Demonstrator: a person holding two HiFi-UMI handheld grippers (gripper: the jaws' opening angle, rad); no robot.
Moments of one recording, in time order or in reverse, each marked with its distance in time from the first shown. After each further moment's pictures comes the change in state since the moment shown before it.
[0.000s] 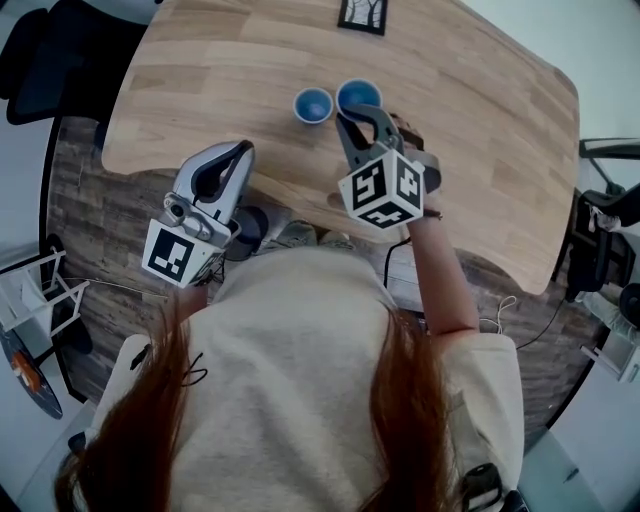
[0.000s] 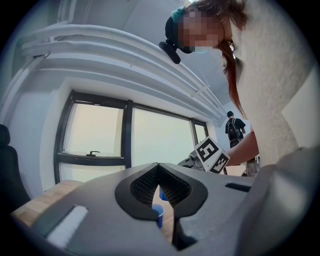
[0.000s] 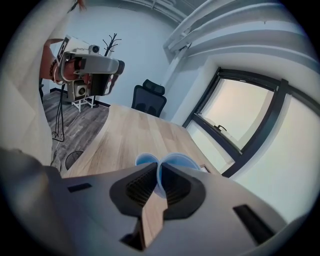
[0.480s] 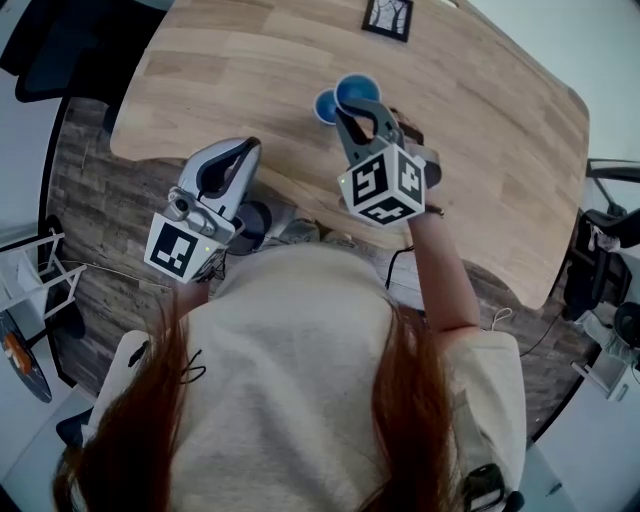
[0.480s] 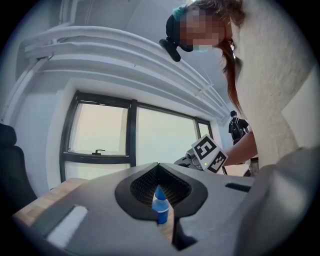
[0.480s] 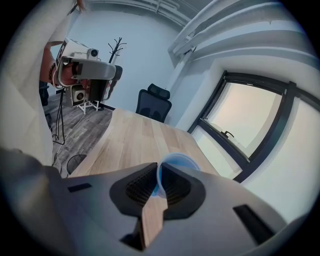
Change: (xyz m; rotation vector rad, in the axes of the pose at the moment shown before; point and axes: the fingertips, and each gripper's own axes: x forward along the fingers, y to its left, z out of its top) left arm -0.015 0.018 -0.005 -0.019 0.022 0.043; right arm 0.025 0.009 0.034 -0.028 -0.049 0.054
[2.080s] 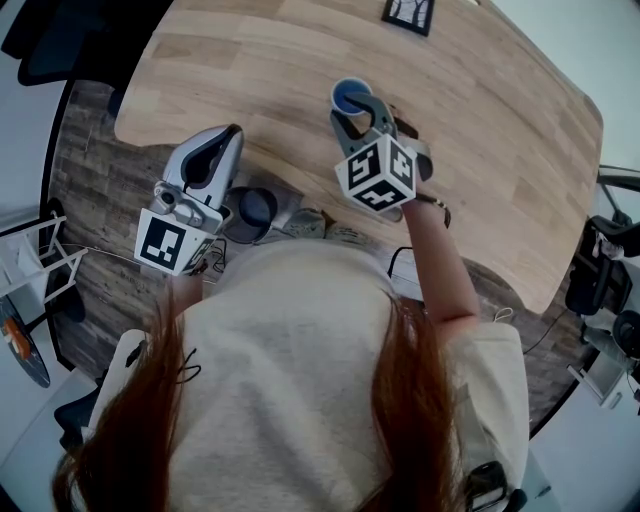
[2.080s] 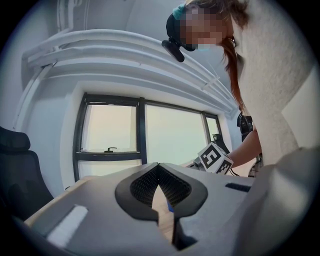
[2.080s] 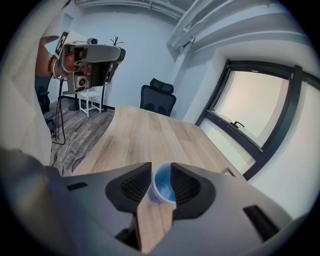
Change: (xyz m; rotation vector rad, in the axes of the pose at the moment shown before) left arm -0.032 0.037 -0.016 0.030 0.047 0.103; right arm 0.049 0.037 -0.020 0.058 0.033 0.079
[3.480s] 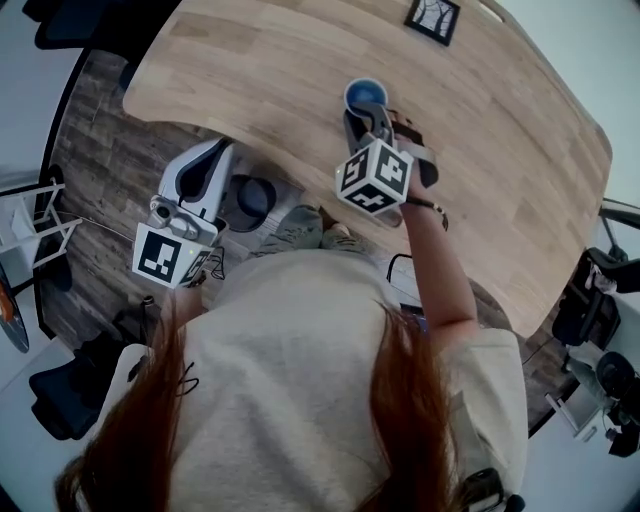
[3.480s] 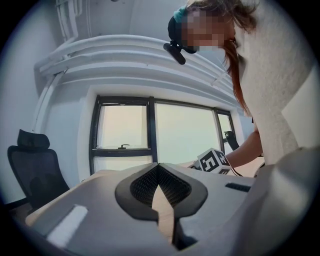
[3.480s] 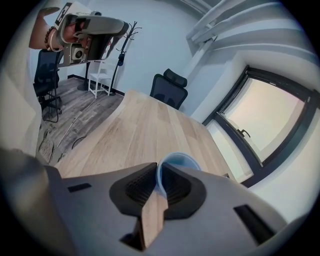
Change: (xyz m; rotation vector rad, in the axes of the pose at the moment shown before) left arm -0.038 -0.015 -0.006 -0.020 0.032 0.154; right arm 0.013 0.012 -0.020 -0.203 0.108 0.007
